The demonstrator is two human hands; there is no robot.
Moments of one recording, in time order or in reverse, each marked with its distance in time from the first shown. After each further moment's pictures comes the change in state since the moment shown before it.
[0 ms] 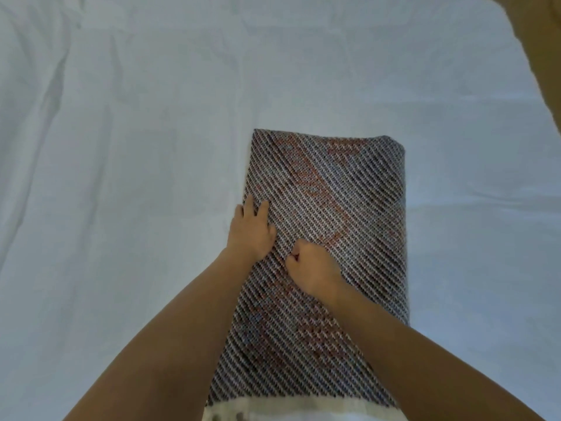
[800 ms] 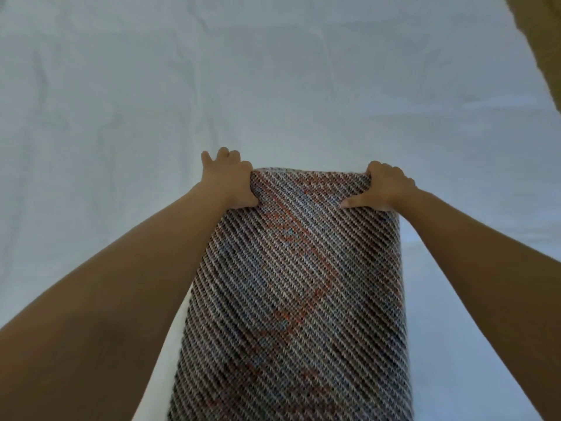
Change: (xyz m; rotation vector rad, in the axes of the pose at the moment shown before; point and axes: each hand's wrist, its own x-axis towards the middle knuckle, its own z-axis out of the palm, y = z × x) left_hand 0.180 0.039 -0.072 0.495 -0.068 0.148; right_hand 0.184 0.115 -0.180 -0.308 0.021 0.242
